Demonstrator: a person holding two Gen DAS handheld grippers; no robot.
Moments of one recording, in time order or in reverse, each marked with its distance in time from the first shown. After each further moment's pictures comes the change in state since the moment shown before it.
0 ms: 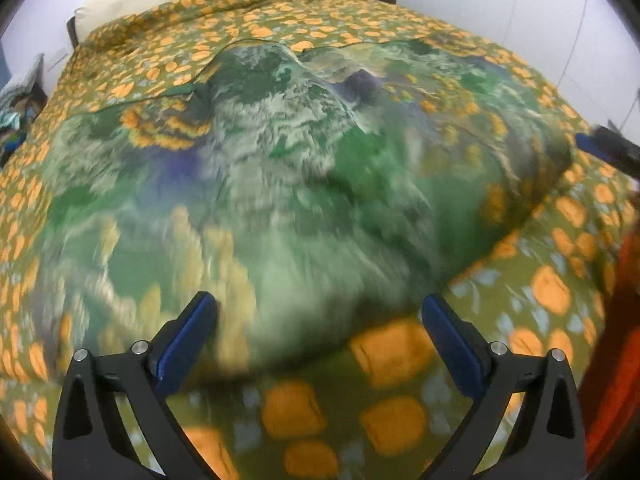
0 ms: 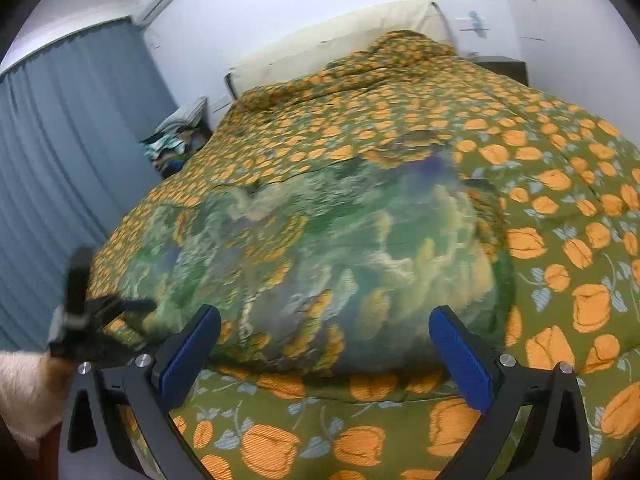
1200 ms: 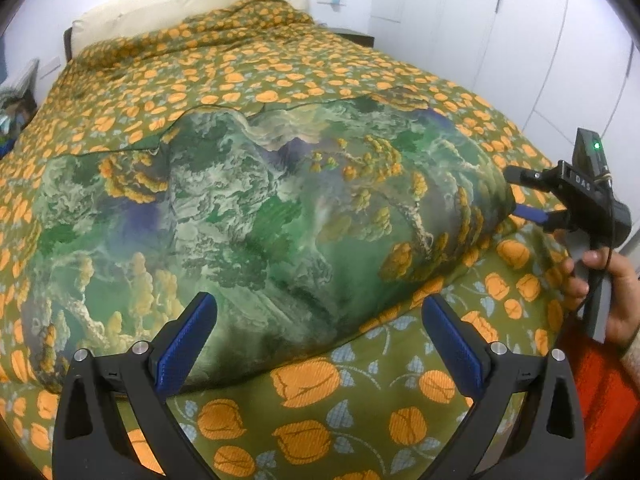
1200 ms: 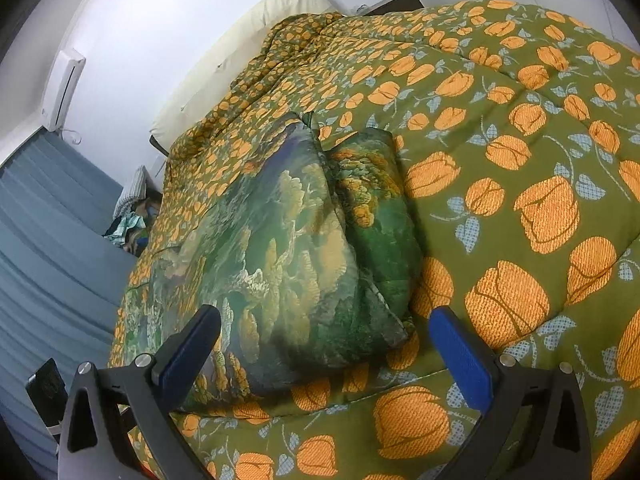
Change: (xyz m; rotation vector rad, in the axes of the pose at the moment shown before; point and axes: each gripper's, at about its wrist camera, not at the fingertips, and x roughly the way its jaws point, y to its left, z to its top) left arm -0.032 -0.039 0.021 -0.010 -0.139 -0.090; right arm 0.007 -0.089 -0.008 0.432 0.015 -0.022
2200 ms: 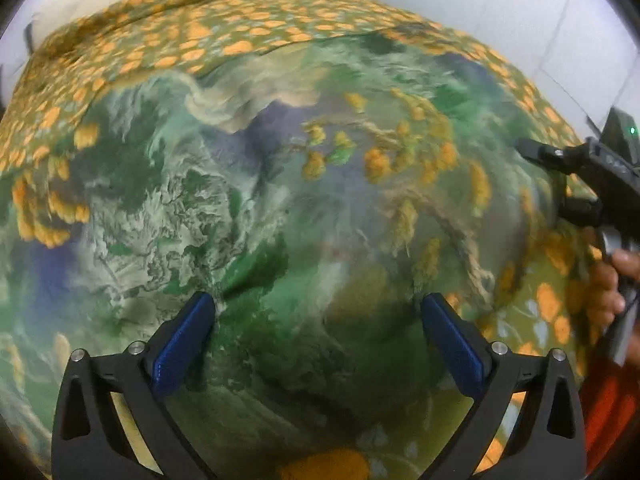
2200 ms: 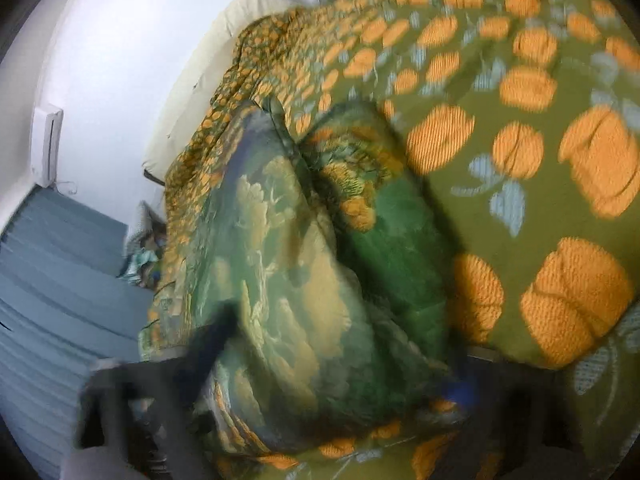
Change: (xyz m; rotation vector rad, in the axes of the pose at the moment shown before) left arm 0.089 0.003 0.047 0.055 0.198 -0.053; right arm 0.041 -0.009 0.006 0.167 -0.014 0.030
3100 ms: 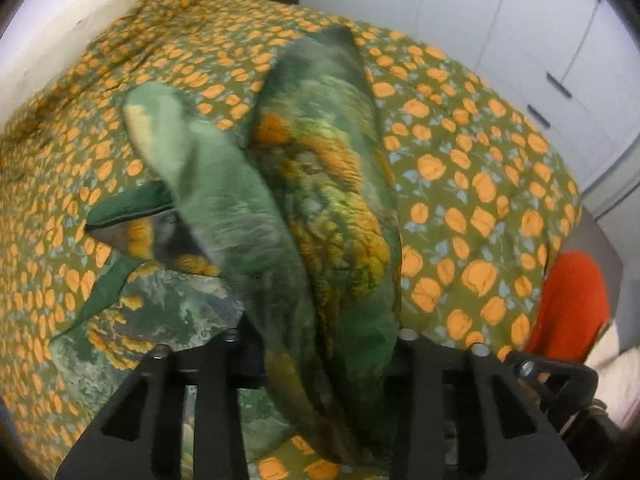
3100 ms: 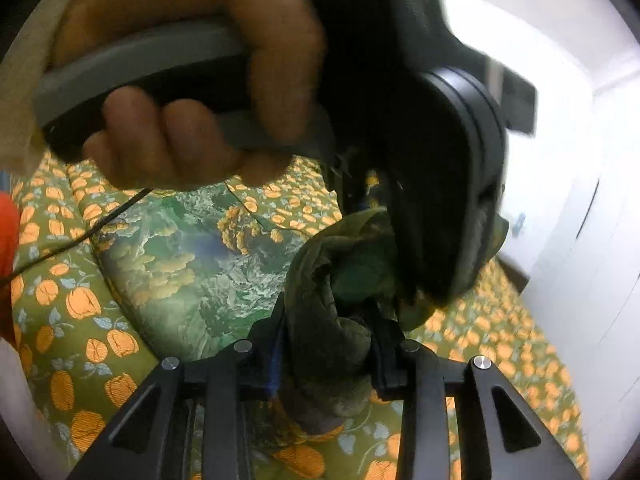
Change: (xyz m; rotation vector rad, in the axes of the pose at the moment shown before) left arm -0.096 -0.063 0.096 0.205 0.065 0.010; right arm -0.033 0.236 -0.177 -1.316 -0.325 -0.140
